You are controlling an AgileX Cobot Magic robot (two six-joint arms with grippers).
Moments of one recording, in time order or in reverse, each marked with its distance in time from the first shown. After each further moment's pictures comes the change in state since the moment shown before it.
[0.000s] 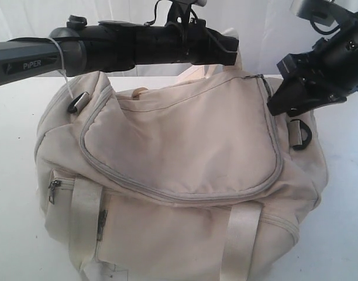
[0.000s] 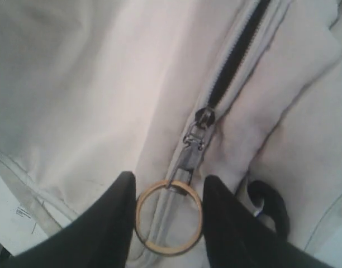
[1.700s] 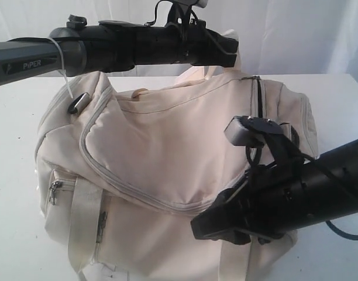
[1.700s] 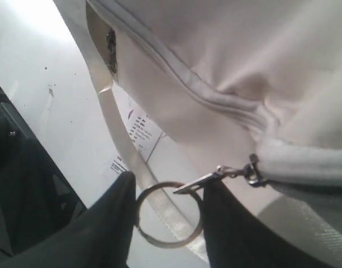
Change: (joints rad) left arm 0.000 0.000 0.000 0.017 -0.002 0.000; right arm 0.434 -0.253 0.664 0.446 -0.450 -0.240
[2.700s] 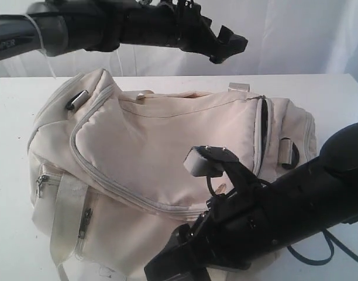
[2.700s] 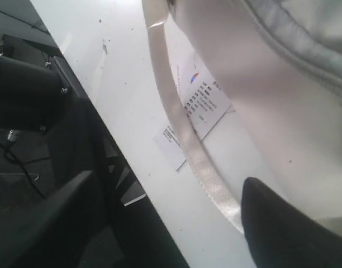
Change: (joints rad) left arm -0.002 -0.090 -0.002 0.378 -0.039 -0.243; right arm 0.124 0.136 0.000 0.180 0.056 -0.158
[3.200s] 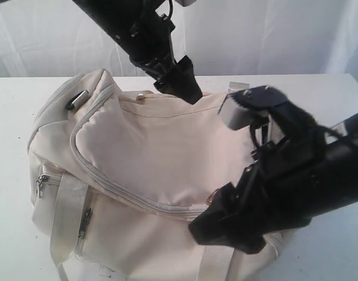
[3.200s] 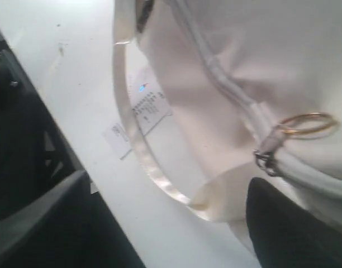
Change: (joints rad) left arm 0.000 -0.205 0.000 0.795 0.656 -0.642; right arm -0.030 -0.272 -0.170 -0.533 0.080 0.417
